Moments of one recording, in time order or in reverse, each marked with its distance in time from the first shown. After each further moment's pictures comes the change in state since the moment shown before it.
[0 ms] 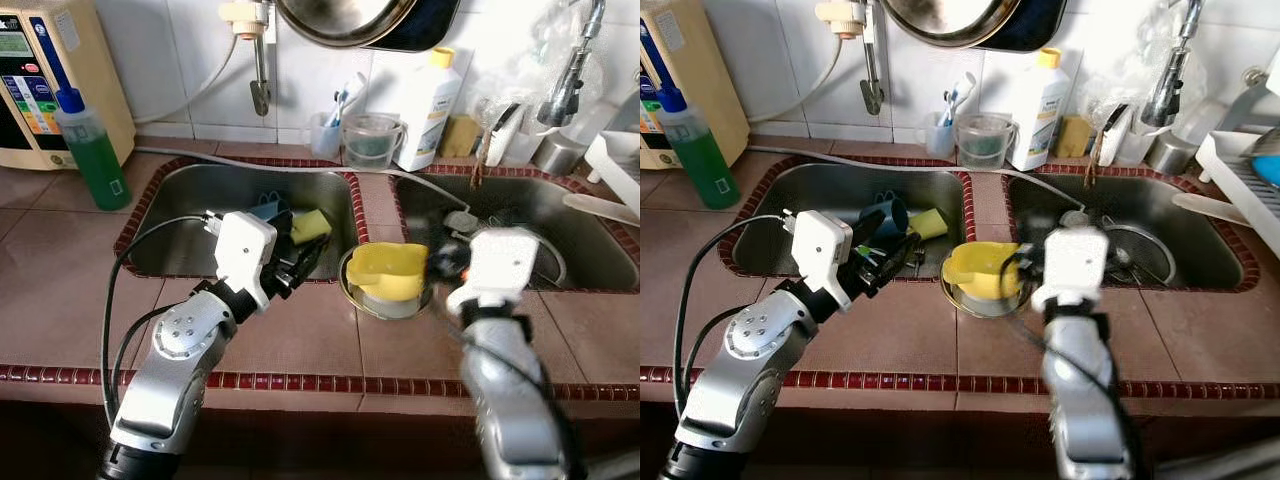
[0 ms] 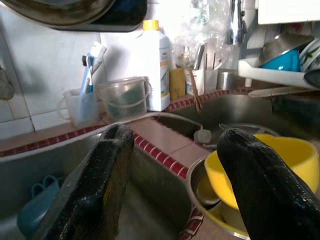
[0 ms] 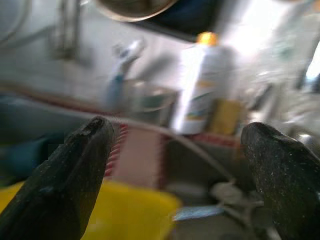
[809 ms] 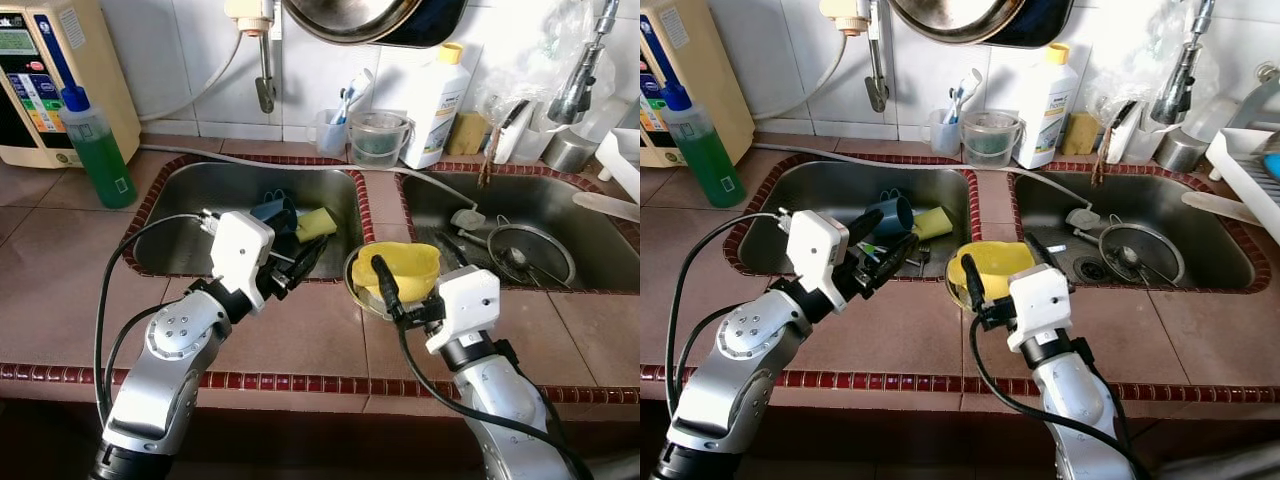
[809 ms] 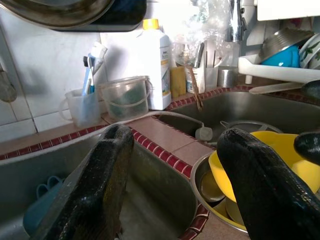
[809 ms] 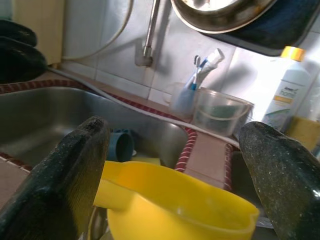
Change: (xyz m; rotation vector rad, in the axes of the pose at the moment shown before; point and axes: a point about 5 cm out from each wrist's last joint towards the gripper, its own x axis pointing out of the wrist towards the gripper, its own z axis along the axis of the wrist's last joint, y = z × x) left arm 0.000 0.001 0.004 0.012 -0.009 -0.010; right arm -0.023 0.011 0.008 0.024 -0.051 0.291
